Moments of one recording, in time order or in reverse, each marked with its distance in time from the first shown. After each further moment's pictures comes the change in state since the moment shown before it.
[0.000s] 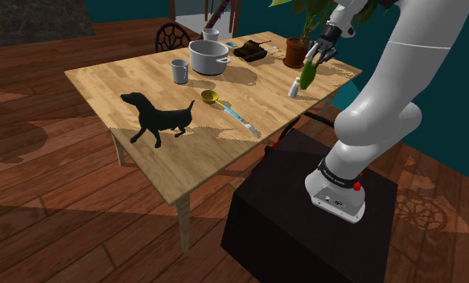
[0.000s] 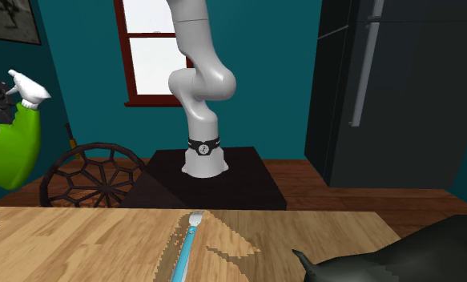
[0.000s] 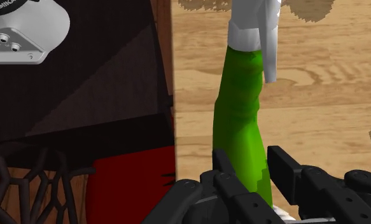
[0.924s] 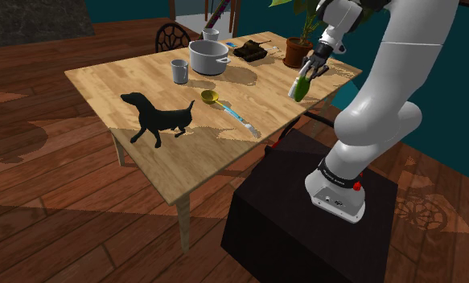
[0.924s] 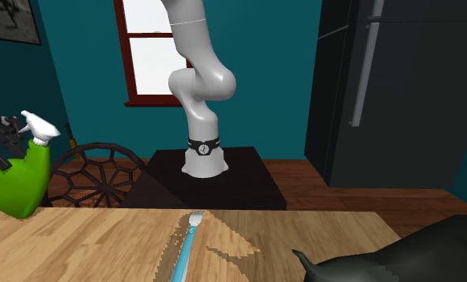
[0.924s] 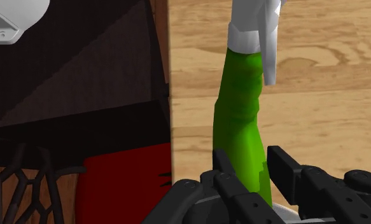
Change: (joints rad) arm -0.004 0.080 0.014 -0.094 0.045 0.149 -0.067
